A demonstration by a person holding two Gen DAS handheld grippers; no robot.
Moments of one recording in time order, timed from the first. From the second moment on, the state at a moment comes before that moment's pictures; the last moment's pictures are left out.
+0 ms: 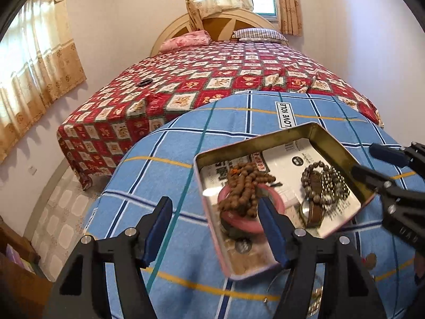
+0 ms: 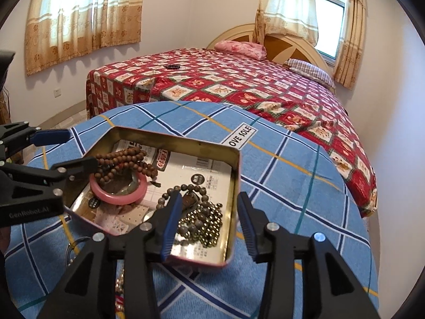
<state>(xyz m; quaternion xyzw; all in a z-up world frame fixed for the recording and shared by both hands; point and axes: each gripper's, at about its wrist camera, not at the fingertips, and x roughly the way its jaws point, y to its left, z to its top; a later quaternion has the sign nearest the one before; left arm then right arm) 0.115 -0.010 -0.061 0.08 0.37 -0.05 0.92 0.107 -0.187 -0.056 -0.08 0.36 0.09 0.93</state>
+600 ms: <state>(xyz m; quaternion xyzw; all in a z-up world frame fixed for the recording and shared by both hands) 0.050 -0.010 -0.103 0.10 0.40 -0.04 0.91 0.035 -0.216 -0.083 -0.07 0.40 0.06 0.91</state>
